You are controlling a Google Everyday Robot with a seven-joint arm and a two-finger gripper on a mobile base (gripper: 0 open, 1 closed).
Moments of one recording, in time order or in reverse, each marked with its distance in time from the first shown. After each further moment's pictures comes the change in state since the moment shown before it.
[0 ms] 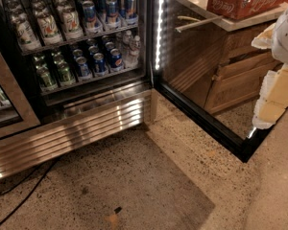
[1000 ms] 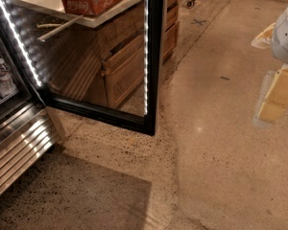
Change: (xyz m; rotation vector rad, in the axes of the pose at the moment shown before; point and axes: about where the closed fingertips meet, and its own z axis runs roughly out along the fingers) arm 0.000 0.000 0.000 0.000 0.000 0.000
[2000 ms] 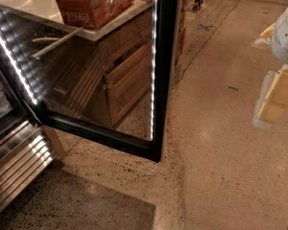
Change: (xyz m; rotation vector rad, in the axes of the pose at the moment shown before) arm 0.000 0.000 0.000 0.000 0.000 0.000
